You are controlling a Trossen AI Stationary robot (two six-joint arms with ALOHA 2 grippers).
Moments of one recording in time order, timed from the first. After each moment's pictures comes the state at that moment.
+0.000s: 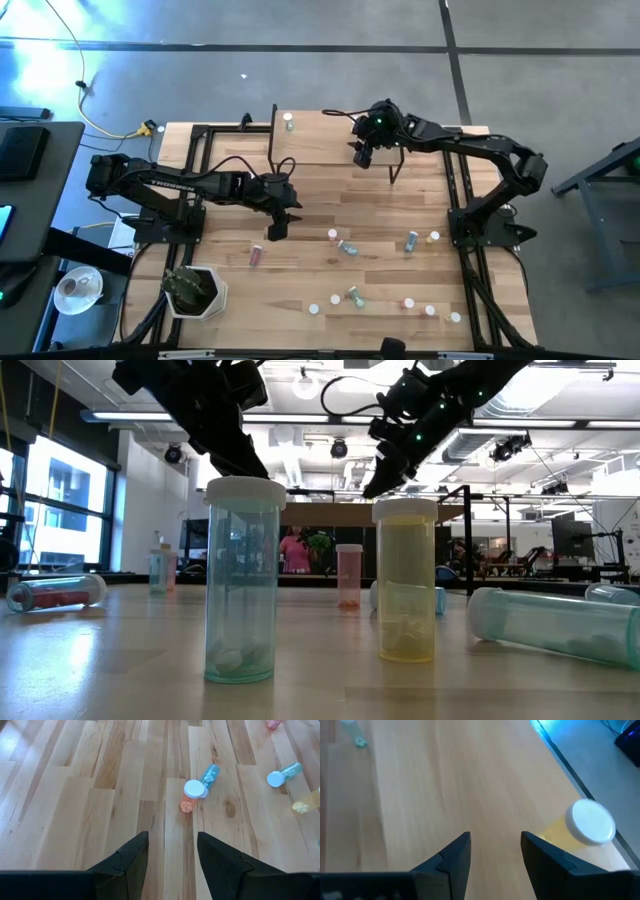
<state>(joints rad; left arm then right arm) 0.14 1.34 0.83 -0.24 0.01 -0.03 -0.54 1.54 1.13 -0.27 -0.03 -0.27</state>
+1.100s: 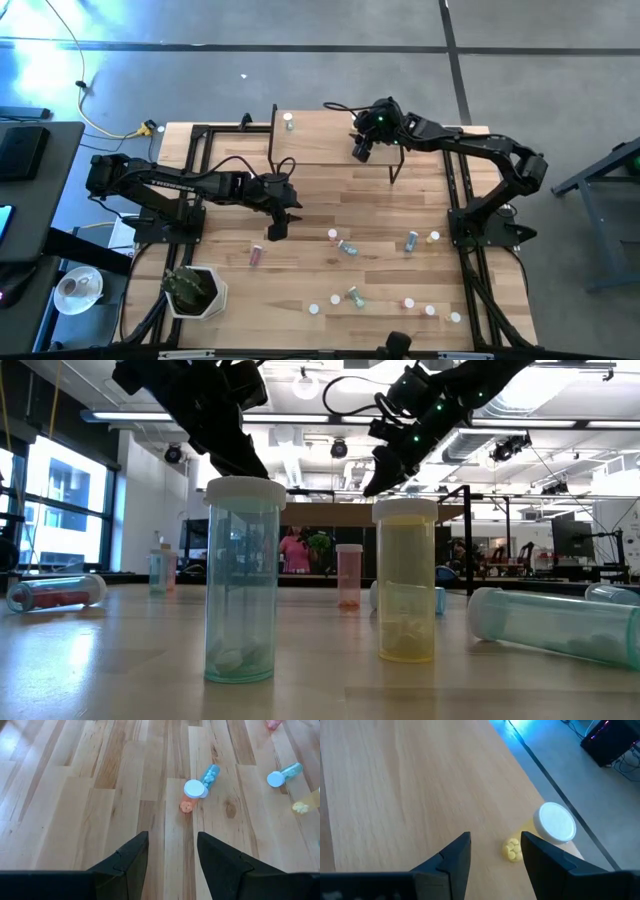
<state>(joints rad) 0.14 1.34 0.83 -0.24 0.01 -0.03 -0.56 1.54 1.13 -0.22 0.09 -0.27</state>
